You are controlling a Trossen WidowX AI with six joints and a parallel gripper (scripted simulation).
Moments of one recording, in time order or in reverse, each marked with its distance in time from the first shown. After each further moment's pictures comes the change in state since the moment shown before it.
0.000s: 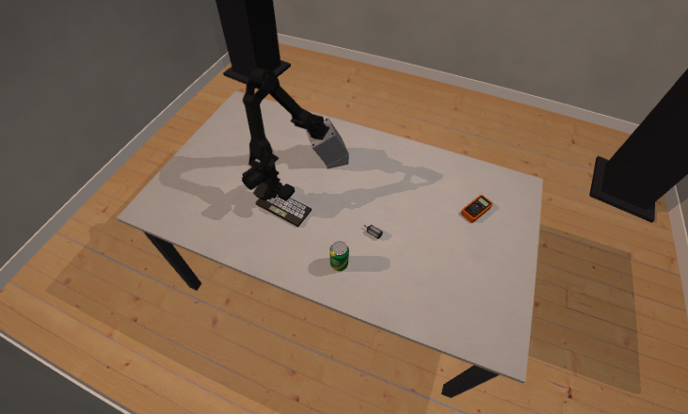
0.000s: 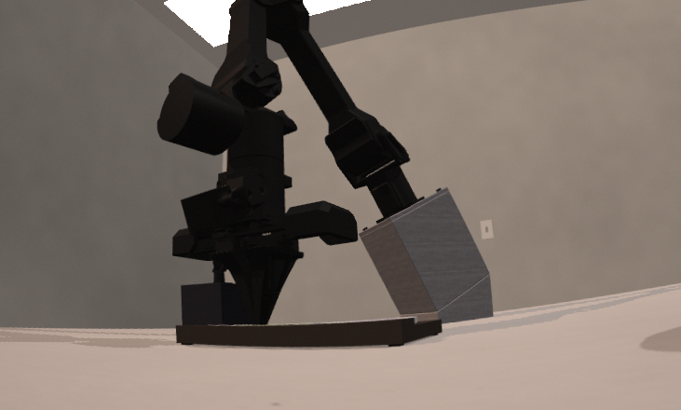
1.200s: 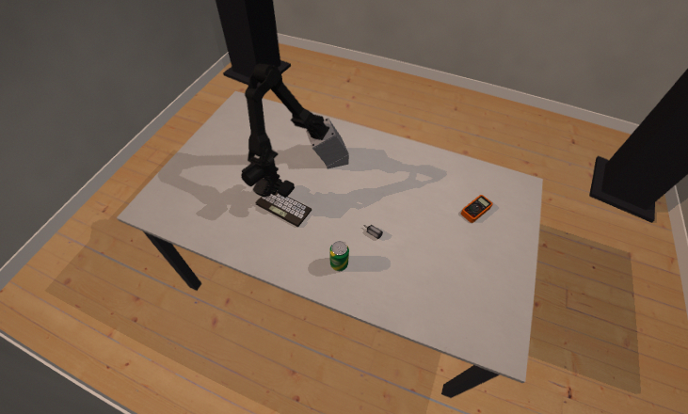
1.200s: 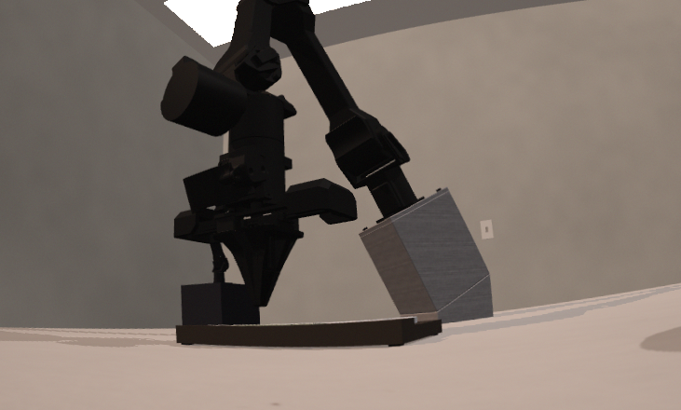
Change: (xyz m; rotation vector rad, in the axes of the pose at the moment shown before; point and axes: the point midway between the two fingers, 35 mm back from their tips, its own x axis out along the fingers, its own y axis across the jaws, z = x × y) arm -0.020 0.000 -0.002 -0.001 0.007 0.001
